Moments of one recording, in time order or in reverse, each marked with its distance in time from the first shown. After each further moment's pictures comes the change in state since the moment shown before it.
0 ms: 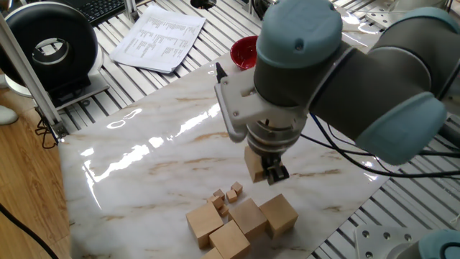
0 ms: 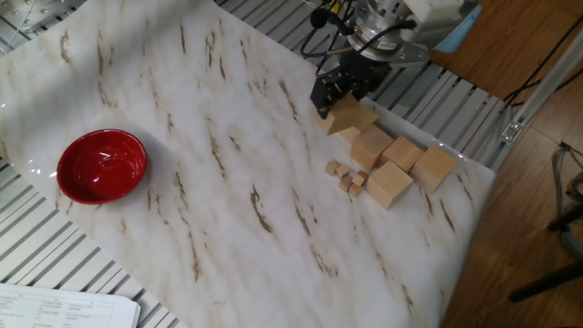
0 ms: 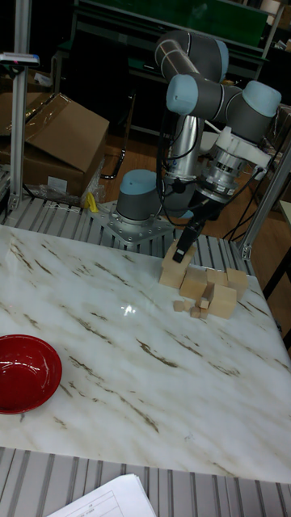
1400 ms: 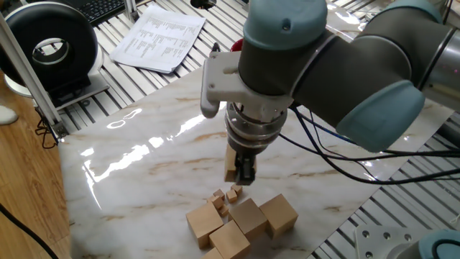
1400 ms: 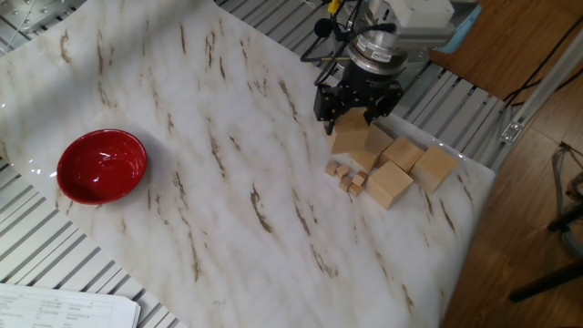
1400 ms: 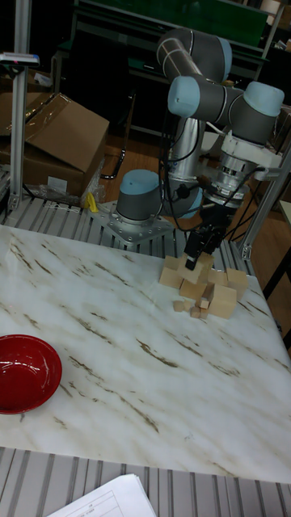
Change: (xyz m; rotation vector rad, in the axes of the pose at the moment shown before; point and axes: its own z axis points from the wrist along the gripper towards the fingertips) arm -0.048 -0.009 -0.004 -0.033 -0.113 0.372
